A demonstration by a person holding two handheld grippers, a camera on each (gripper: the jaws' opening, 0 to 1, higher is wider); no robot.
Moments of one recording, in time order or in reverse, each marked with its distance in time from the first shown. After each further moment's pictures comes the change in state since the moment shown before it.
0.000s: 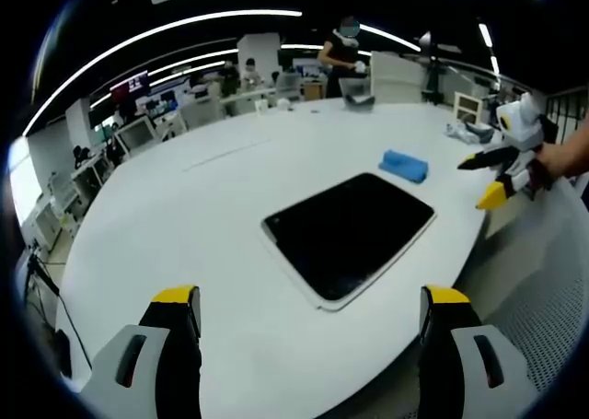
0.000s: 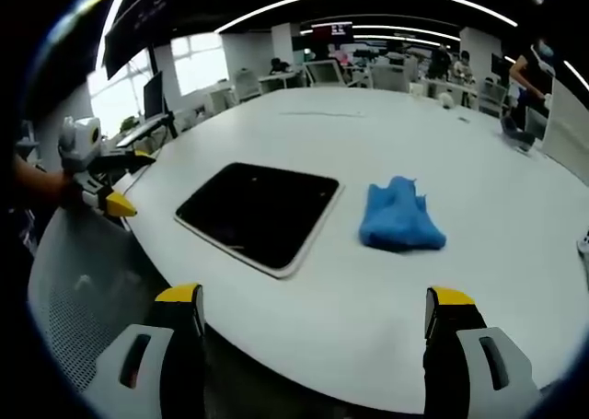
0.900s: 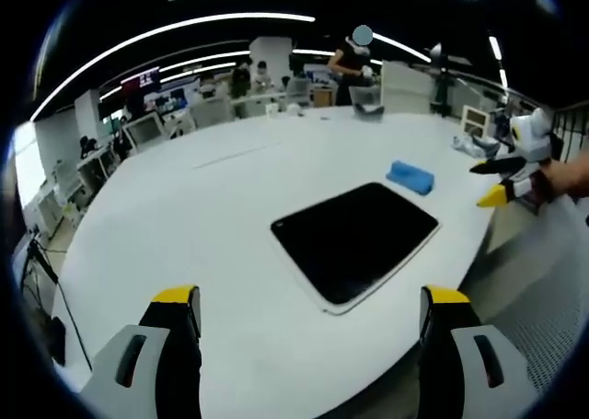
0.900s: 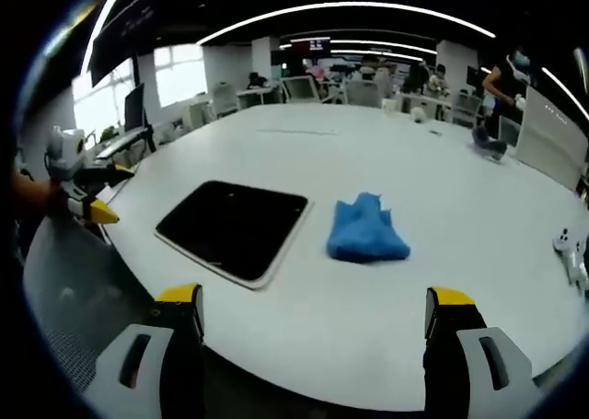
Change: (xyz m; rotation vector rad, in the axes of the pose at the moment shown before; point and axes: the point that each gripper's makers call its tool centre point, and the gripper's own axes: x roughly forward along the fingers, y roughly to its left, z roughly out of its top) left arm -0.005 0.006 0.005 -0.055 -0.031 0.015; right arm -0.017 -0.022 0.012 -0.003 -0.084 -0.124
